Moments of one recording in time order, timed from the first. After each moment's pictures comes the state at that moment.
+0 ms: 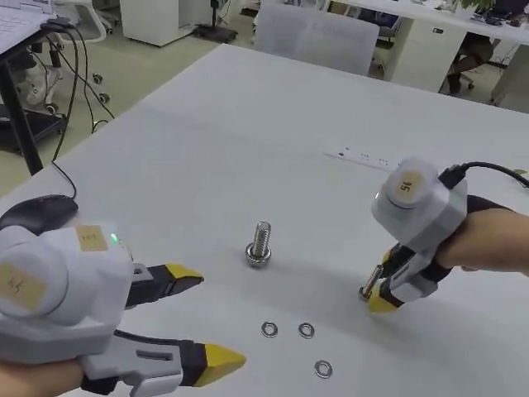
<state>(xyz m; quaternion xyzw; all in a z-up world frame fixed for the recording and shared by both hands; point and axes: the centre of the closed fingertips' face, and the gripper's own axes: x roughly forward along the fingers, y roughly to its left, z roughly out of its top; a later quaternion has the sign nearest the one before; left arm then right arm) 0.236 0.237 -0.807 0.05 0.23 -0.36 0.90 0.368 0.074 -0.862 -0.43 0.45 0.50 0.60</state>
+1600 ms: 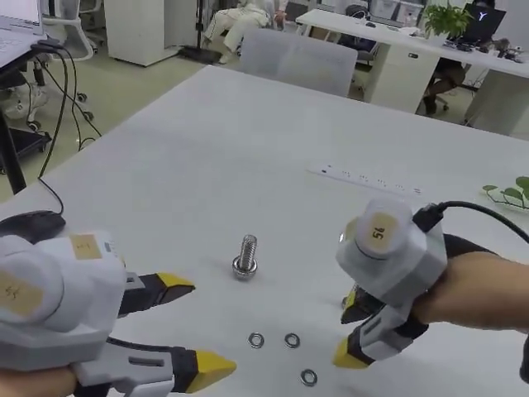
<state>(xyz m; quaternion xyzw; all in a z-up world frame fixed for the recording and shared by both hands) 0.232 0.236 -0.802 0.05 0.21 -0.37 0.90 0.279 0.112 -0.850 -0.44 0.43 0.54 0.58</state>
